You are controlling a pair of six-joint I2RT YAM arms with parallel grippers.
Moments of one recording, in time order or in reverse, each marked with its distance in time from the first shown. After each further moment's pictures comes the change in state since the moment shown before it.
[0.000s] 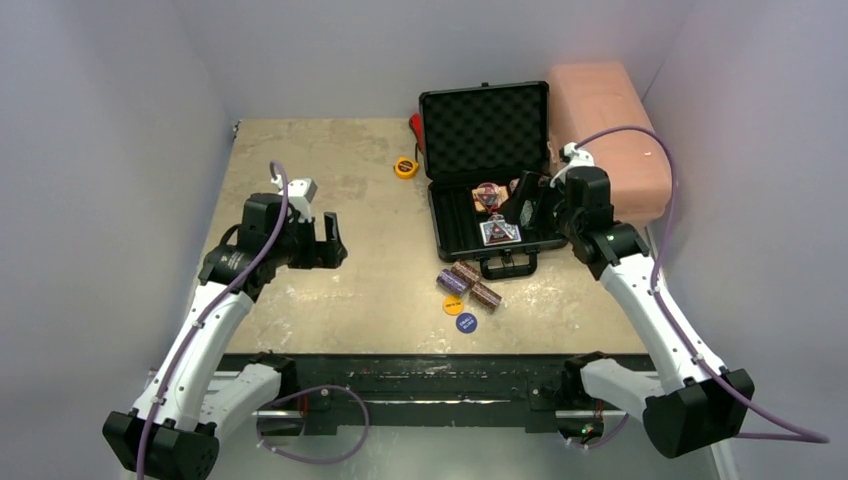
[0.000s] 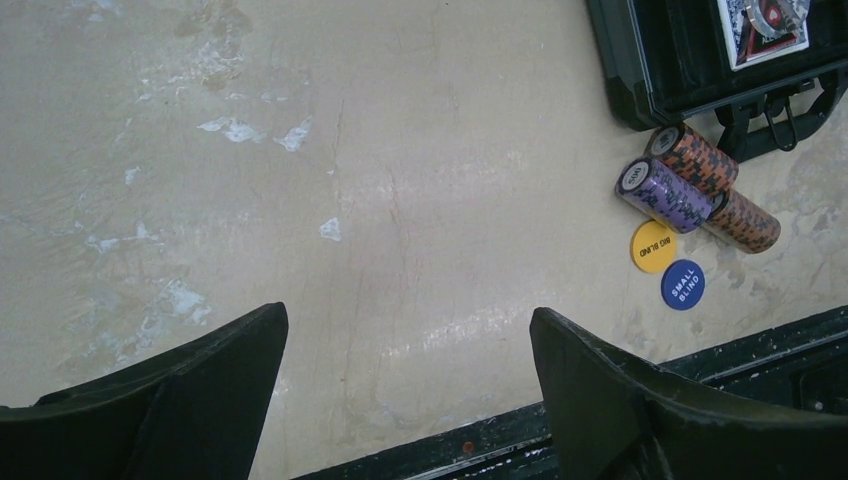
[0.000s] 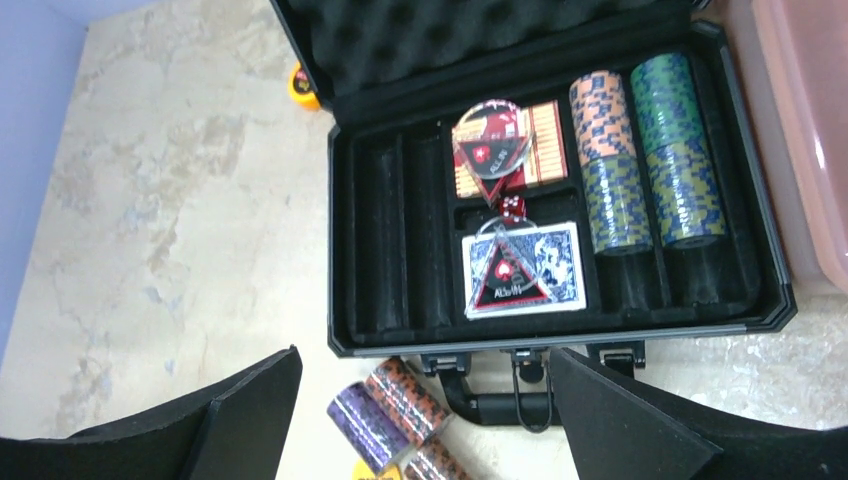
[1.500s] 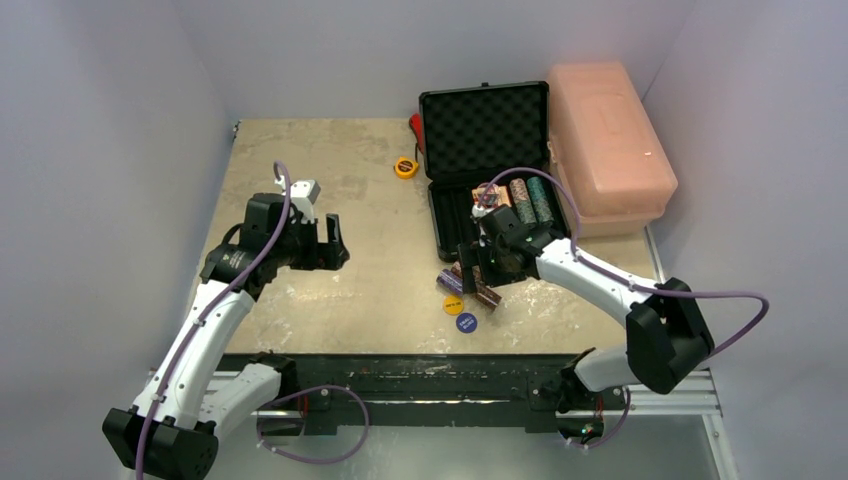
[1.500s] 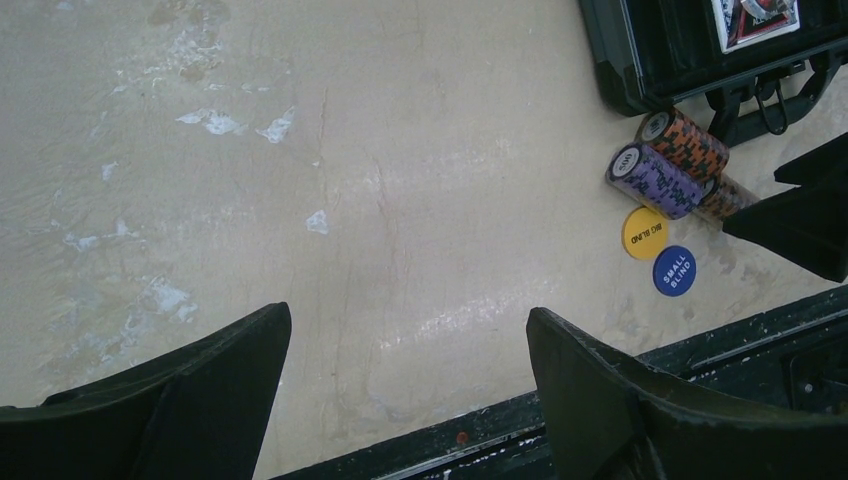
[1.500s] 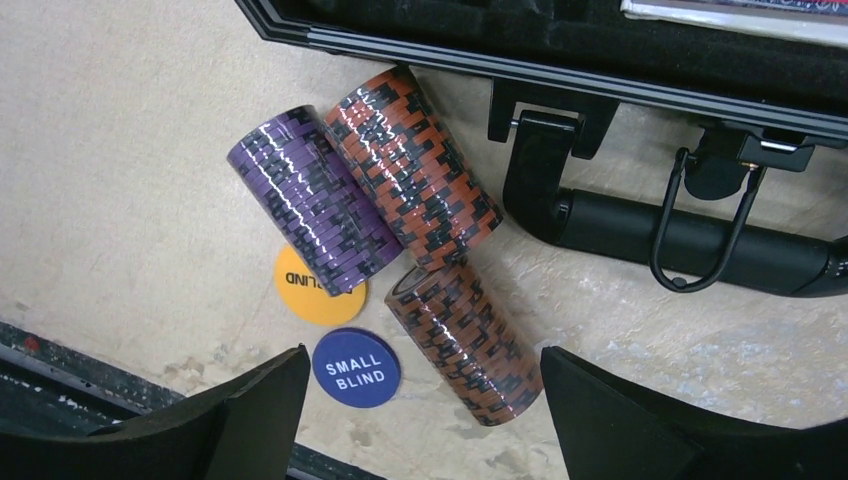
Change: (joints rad) left arm -0.014 0.008 0.001 -0.011 0.027 -0.003; right arm 0.344 0.325 -0.105 -0.172 -0.004 -0.077
